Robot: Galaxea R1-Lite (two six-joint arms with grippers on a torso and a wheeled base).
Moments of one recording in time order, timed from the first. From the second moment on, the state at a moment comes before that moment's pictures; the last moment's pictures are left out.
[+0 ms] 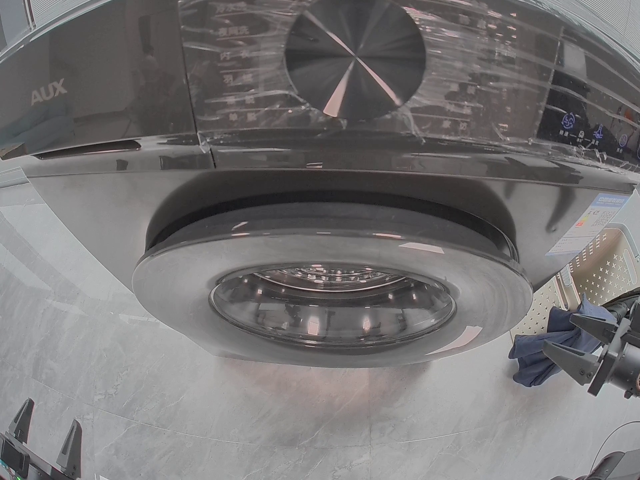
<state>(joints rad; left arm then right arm) 0.00 0.02 -0.02 0.00 0.03 -0.06 0.25 0.89 -0.23 -0.47 0.23 0.13</state>
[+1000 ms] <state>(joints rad) 0.00 0.02 -0.02 0.00 0.03 -0.06 0.53 1.24 -0.39 -0.53 0.10 0.15</state>
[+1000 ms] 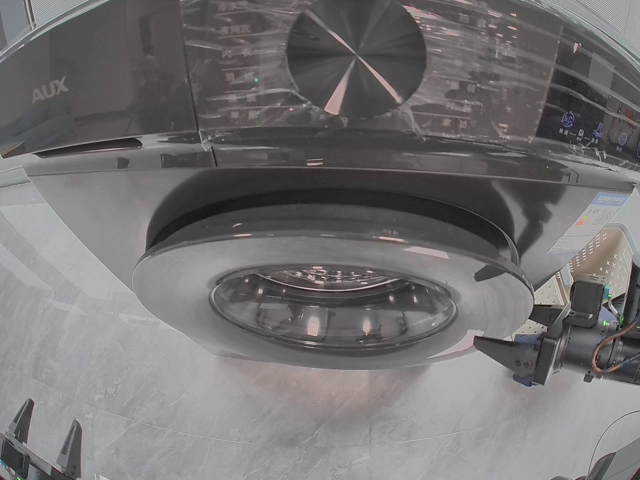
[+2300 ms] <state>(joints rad) 0.00 0.02 -0.02 0.00 0.03 -0.06 0.53 1.23 -0.42 -0.51 0.11 0.15</state>
